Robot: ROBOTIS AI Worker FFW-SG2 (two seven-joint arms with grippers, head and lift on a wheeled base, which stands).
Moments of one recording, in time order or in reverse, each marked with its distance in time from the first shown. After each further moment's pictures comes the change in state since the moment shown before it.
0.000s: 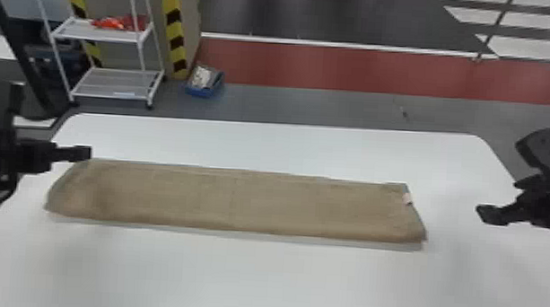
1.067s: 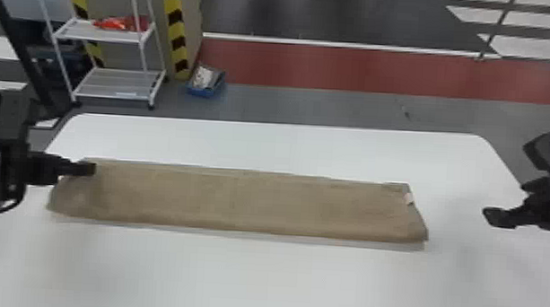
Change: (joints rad) left arm -0.039 0.009 -0.054 0.115 -0.065 -0.001 -0.048; right arm 0.012 -0.008 -0.014 -0.002 -0.007 -0.011 0.002
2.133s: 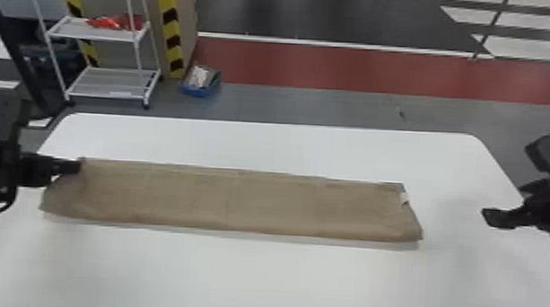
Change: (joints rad) left arm 0.023 -0.002 0.014 -0.031 0.004 0.001 -0.025; right arm 0.015 -0.004 -0.024 -0.015 -0.017 0.006 0.000
